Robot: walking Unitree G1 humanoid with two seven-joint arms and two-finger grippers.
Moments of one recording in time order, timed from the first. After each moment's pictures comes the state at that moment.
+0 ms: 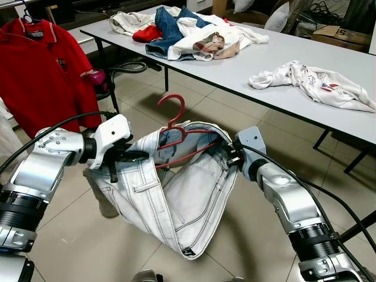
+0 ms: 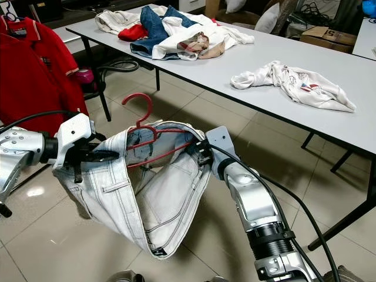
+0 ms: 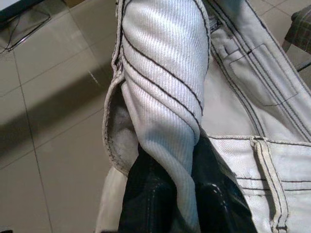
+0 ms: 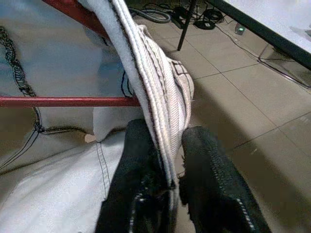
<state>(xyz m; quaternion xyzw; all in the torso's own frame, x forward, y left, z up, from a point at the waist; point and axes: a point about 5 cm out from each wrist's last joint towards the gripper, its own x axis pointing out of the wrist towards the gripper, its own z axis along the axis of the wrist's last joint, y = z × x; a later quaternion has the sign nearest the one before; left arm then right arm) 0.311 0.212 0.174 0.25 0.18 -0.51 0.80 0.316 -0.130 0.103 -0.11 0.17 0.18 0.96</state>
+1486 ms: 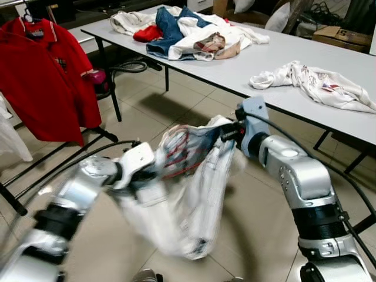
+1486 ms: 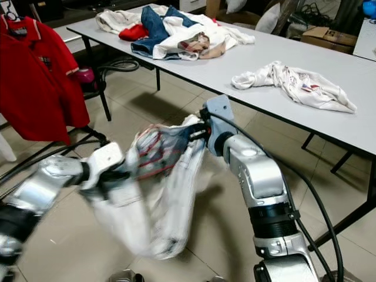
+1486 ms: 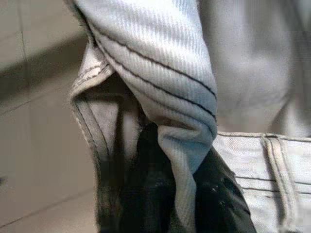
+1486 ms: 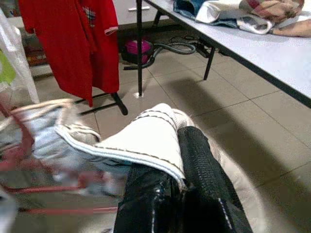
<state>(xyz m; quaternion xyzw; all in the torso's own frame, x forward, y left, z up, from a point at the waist) 0.316 0.174 0.095 0.21 0.25 -0.43 0.84 0.328 -0.116 0.174 -0.03 0.13 0.24 0.96</state>
